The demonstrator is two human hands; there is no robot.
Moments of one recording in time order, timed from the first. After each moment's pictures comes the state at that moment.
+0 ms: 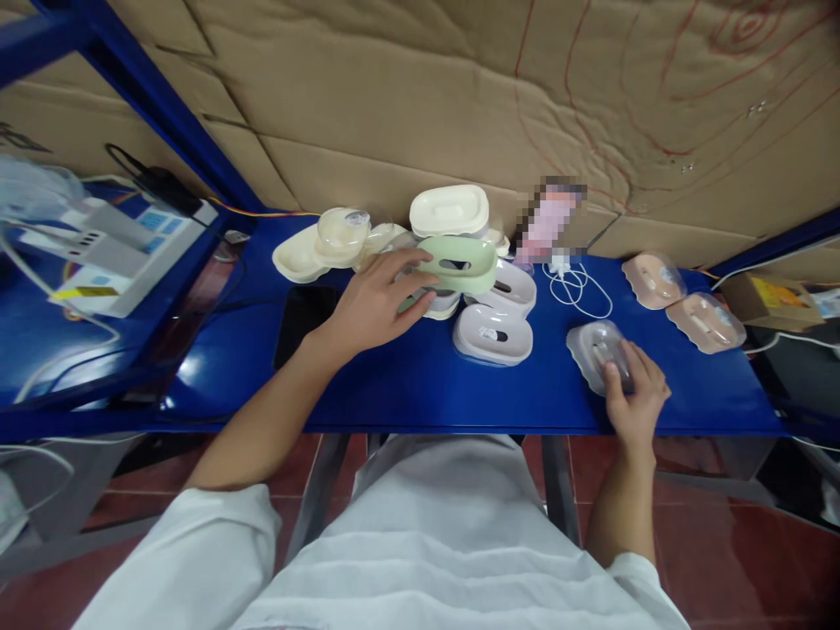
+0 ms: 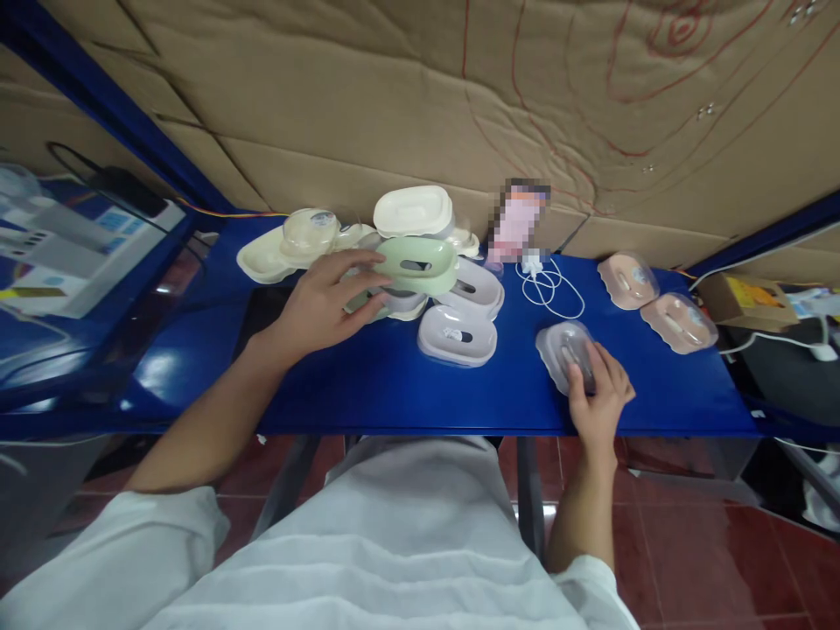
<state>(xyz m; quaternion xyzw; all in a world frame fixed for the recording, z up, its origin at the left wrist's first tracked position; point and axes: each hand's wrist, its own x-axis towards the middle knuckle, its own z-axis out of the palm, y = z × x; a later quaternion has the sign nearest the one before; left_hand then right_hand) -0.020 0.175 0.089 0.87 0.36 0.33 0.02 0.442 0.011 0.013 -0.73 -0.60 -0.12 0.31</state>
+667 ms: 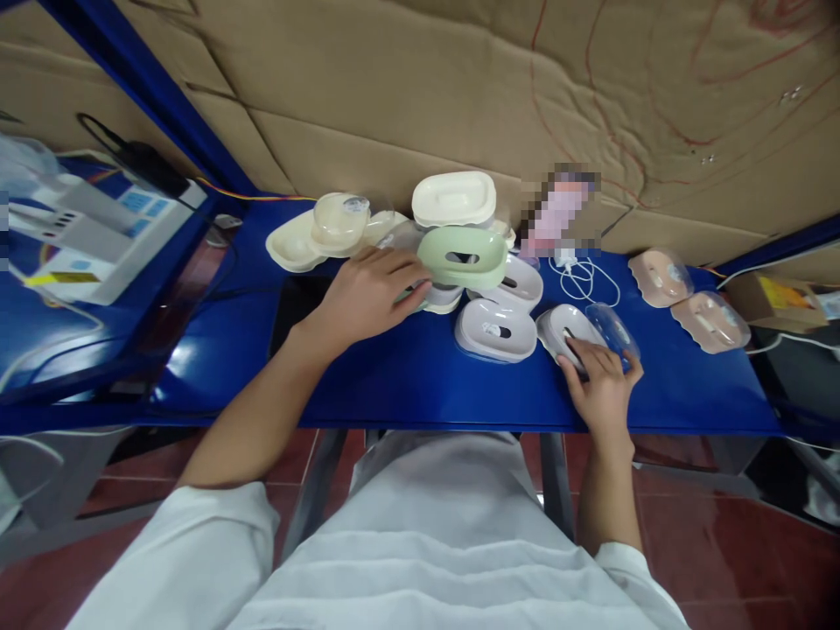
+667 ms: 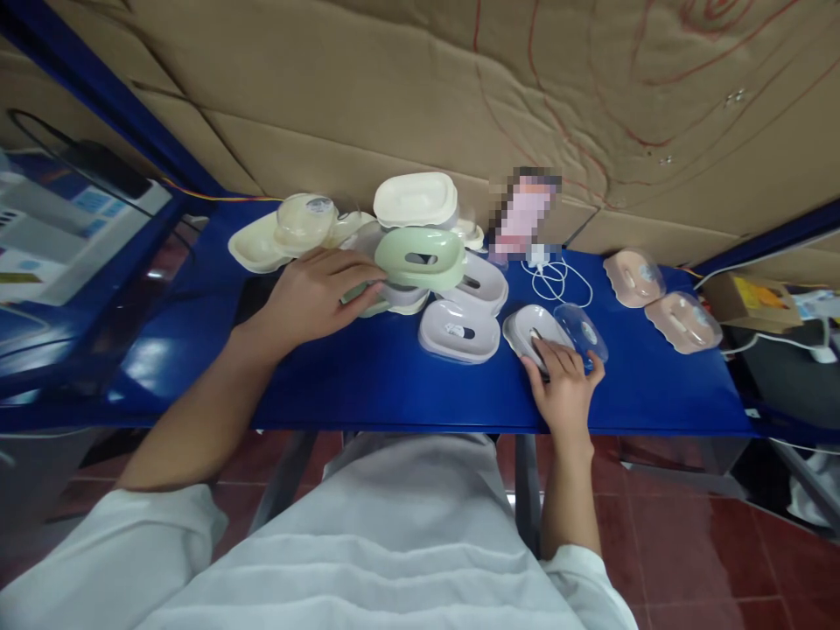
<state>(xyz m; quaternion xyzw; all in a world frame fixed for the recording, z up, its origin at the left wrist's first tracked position) -0.025 0.176 0.092 0.89 0.39 0.26 0.00 0.381 0.029 0.030 -0.69 -0.69 -0.10 0.18</state>
